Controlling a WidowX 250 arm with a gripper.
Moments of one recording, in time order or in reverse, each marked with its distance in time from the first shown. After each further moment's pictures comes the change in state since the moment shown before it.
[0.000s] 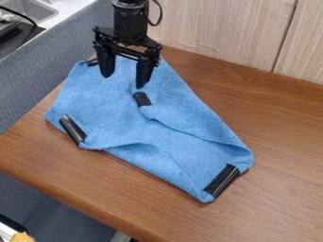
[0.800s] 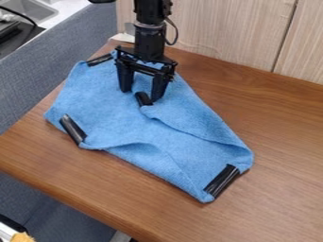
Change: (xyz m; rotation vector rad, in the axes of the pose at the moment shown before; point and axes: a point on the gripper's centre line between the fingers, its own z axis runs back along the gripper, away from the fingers) arm 0.028 -0.017 -0.039 -0.049 0.120 -0.061
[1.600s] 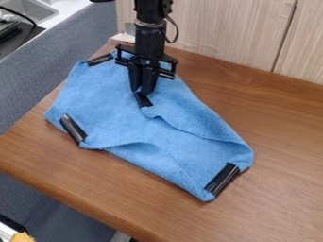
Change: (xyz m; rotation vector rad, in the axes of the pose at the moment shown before) arm 0.001 0.001 0.003 0.009 -0.031 0.018
